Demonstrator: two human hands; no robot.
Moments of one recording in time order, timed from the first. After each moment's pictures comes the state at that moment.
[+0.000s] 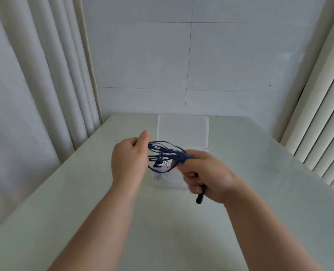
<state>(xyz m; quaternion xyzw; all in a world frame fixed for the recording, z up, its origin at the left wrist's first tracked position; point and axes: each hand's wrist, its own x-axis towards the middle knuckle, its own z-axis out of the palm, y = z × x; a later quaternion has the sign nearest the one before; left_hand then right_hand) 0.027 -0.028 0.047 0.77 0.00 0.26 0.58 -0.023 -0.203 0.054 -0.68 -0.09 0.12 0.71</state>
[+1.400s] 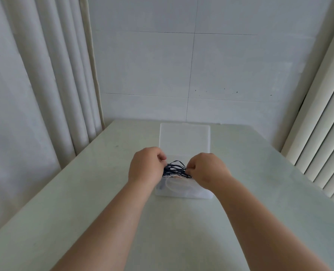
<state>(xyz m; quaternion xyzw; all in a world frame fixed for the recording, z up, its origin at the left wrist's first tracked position) 0.062 -0.048 0.030 0.91 -0.06 0.17 0.38 0.033 -0.218 0.044 -0.98 0.03 -0.06 0.16</state>
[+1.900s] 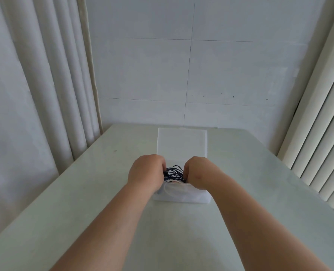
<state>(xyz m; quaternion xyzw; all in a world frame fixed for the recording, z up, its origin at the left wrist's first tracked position) 0.061 -0.051 0.035 0.96 -0.12 0.14 0.20 0.038 -0.211 0.056 -0.99 0.01 0.03 0.11</state>
